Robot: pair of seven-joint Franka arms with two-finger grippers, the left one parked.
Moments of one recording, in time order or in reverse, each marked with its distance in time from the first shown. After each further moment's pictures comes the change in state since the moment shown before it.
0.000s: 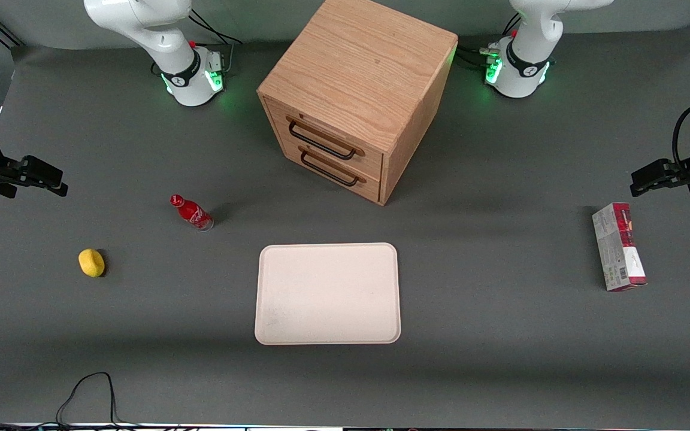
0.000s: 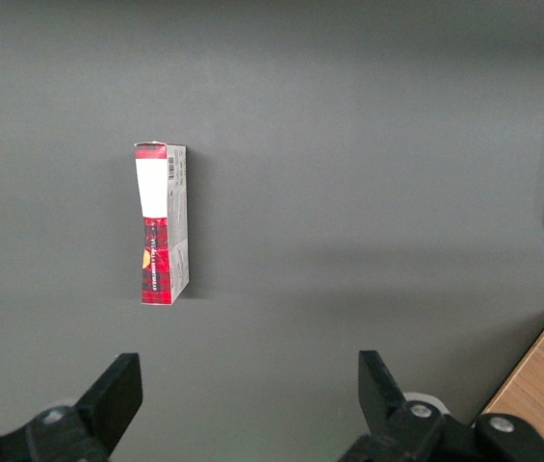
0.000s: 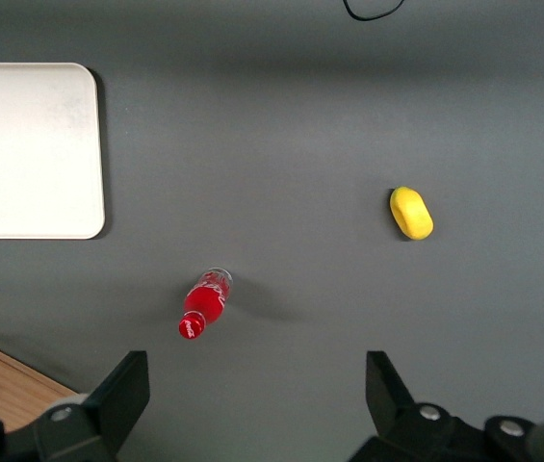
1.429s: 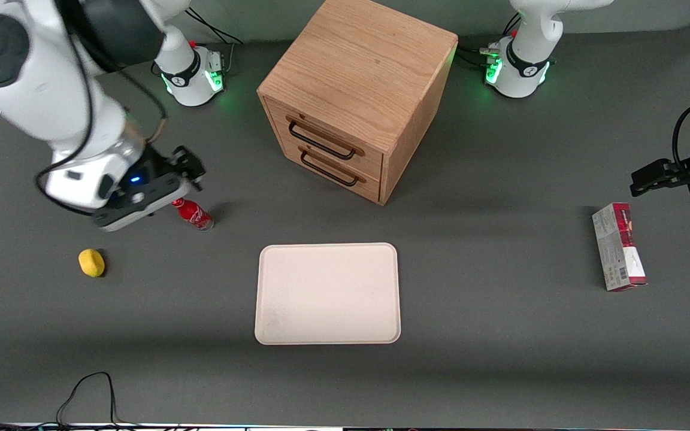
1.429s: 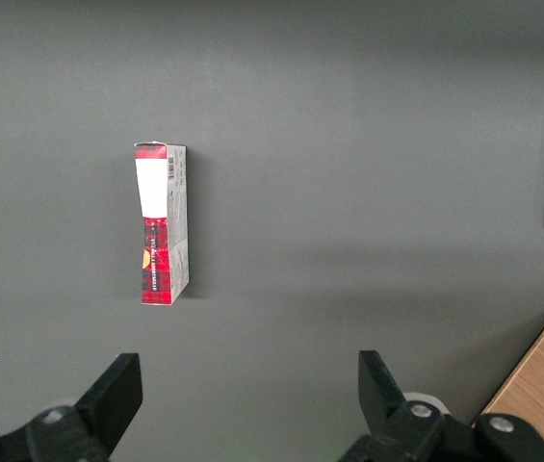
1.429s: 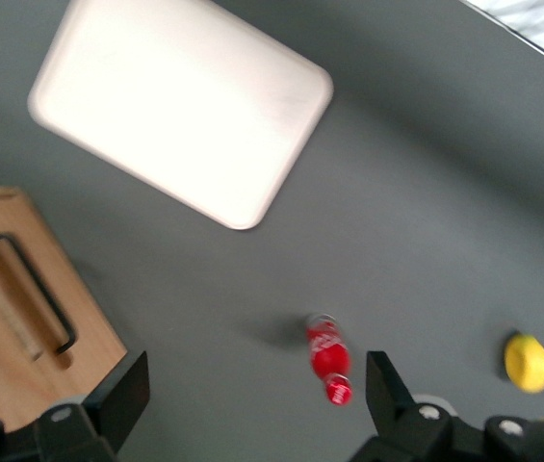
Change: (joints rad) arm 0.349 0.180 0.089 0.183 0.007 0.000 -0.140
